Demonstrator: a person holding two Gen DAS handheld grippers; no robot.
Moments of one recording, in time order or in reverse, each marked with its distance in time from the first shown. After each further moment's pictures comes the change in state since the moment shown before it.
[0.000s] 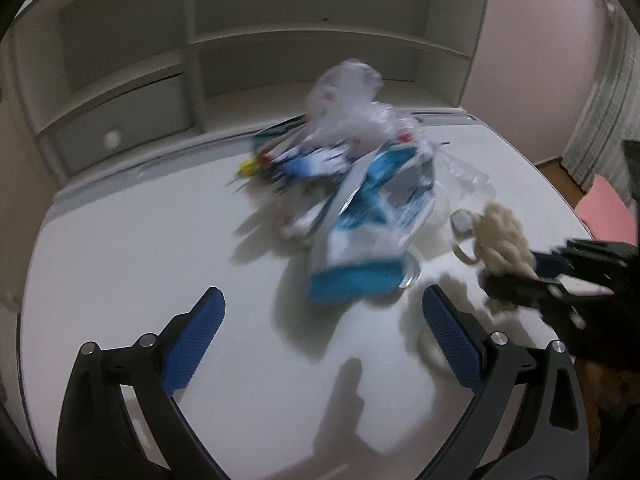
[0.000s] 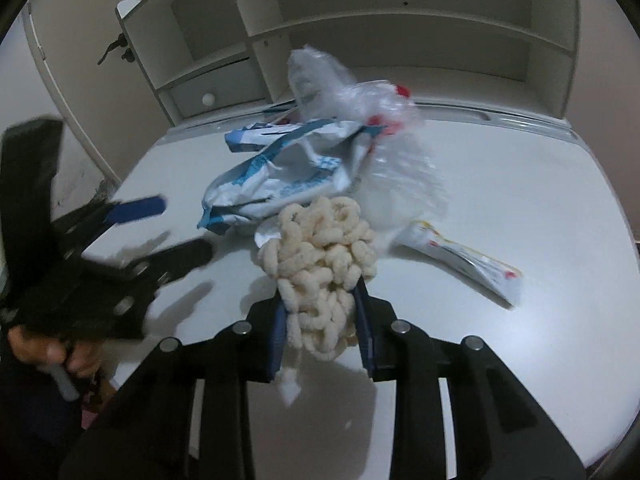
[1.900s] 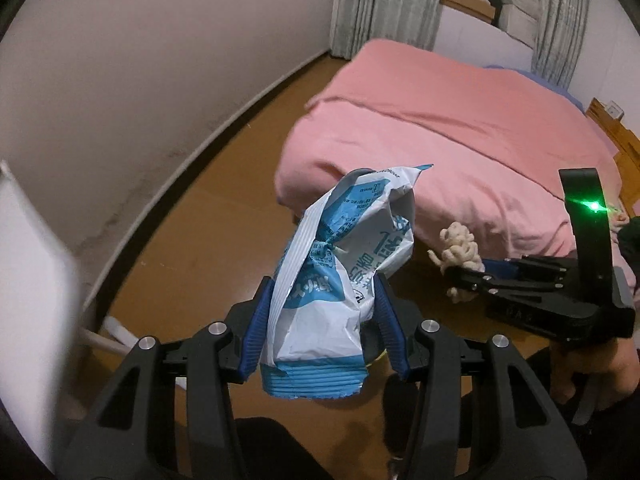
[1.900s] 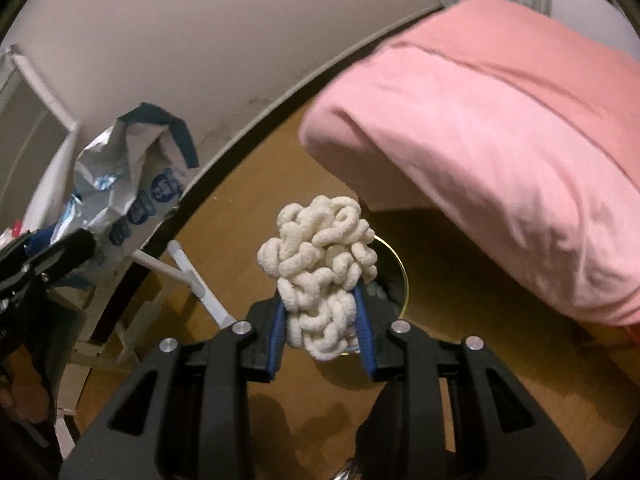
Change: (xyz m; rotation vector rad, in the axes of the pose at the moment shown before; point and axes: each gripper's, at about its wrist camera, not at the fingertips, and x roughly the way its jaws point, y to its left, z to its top) left arm 0.051 -0.546 -0.093 0.654 0.116 -0.572; right arm -0.243 -0.360 -0.407 0.933 -0.089 -0.556
